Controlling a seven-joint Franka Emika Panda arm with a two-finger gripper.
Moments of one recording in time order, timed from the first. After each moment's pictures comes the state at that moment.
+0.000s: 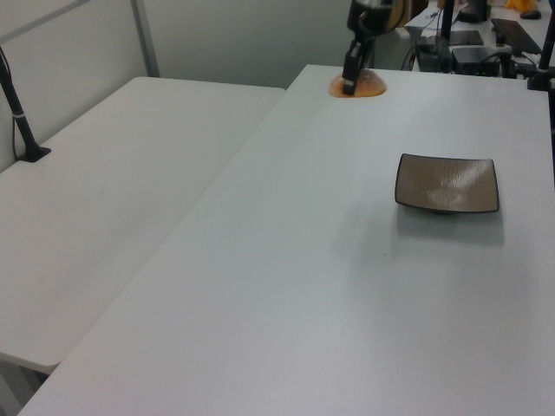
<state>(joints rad) 0.19 0.20 -0.07 -1.49 0.05 1.91 -0.01</state>
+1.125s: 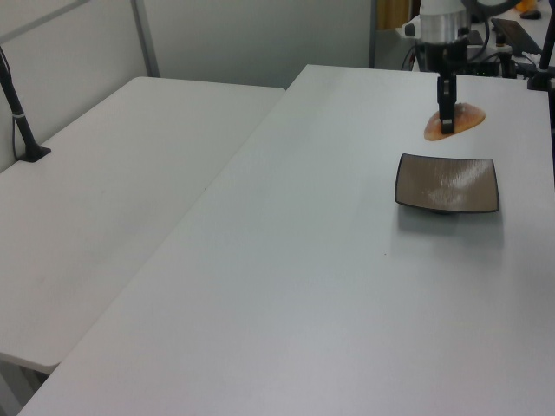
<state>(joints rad) 0.17 -0.10 -0.07 -1.99 0.06 1.74 -0.14</state>
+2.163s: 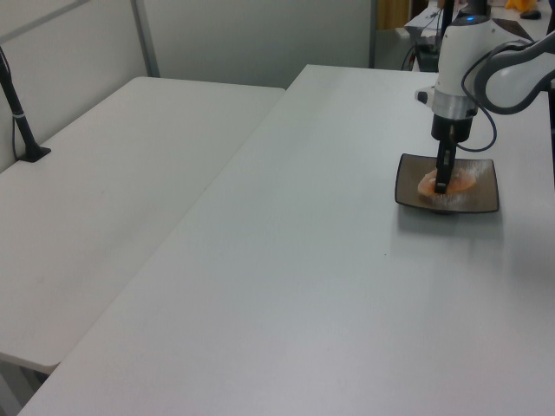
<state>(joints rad) 0.16 -0.10 -0.07 -2.41 0.04 2.35 -0.14</state>
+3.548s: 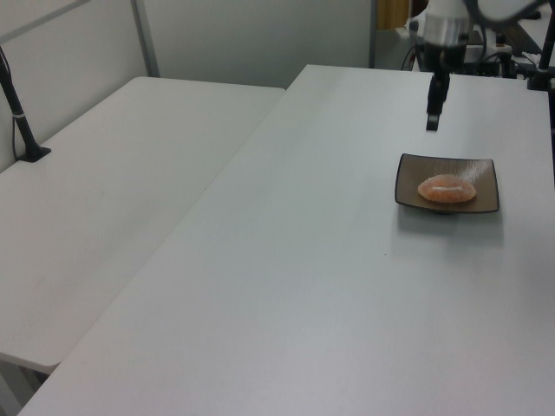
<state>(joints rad) 0.13 -0.14 -0.07 -2.02 0.06 1.89 -0.11</state>
